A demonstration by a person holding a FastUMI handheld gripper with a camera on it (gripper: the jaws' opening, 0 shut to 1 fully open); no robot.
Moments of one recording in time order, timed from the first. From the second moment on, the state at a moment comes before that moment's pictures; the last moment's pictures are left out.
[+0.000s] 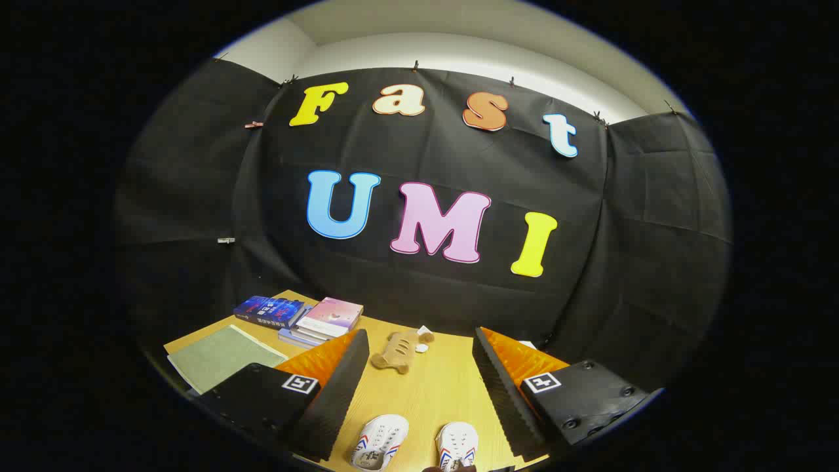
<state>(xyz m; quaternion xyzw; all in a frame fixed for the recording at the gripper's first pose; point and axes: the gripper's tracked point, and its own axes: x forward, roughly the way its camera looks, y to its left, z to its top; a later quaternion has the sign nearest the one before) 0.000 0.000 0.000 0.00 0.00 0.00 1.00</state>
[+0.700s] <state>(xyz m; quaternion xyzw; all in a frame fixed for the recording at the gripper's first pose) -0.002 0.011 -0.003 -0.01 0.01 0.01 1.00</state>
